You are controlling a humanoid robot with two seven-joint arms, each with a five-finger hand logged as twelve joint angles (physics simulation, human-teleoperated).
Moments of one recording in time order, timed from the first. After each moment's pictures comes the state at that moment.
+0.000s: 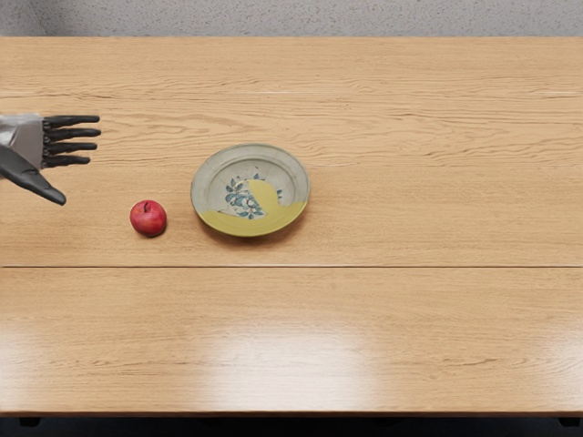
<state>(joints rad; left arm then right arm) -1.03 1.04 -0.25 -1.13 0.10 -0.61 0.15 0.00 0.00 -0.08 0.12 -0.02 0.06 -0.33</state>
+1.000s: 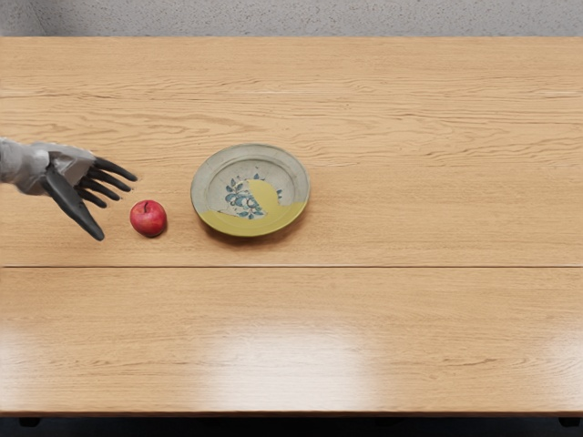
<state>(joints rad) -1.69 0.79 0.75 -1.20 0.01 -0.39 0.10 0.00 0.00 -0.08 0.12 -0.02 0.06 -0.33</state>
